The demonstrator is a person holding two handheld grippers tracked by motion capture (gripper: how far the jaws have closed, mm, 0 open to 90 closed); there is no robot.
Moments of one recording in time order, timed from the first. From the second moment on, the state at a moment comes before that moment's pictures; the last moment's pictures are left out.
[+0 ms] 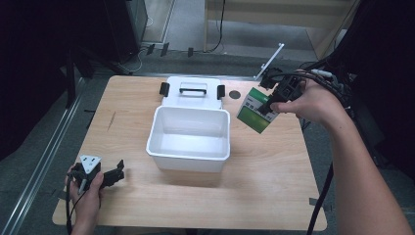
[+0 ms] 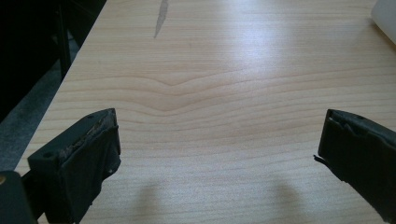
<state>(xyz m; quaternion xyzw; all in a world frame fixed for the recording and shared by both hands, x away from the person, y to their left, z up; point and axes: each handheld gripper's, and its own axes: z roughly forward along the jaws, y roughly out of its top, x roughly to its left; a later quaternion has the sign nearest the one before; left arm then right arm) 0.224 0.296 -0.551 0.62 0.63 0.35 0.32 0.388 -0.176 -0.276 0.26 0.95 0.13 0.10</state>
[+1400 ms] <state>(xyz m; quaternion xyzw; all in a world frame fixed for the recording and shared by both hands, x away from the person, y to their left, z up) 0.224 0.296 -0.552 0.62 0.63 0.34 0.33 0.366 -0.073 -0.256 0.07 0.99 0.12 0.08</state>
